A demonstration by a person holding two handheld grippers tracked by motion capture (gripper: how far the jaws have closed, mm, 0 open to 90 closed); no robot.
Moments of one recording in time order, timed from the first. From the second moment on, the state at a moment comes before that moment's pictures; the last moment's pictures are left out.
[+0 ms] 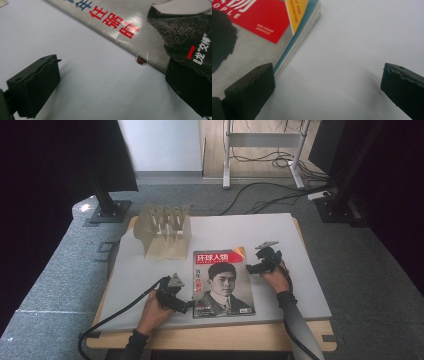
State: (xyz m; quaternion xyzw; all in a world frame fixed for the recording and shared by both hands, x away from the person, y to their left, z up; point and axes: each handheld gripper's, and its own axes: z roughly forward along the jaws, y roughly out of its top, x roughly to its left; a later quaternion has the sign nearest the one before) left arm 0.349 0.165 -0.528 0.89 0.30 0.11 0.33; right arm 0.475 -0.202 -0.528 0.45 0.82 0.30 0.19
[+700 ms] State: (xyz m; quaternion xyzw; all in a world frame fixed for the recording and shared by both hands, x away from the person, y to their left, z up) left arm 0.373 0.159 -0.528 0.88 0.33 0.12 0.33; right arm 0.463 -0.186 -0.519 0.42 0.82 0.36 0.12
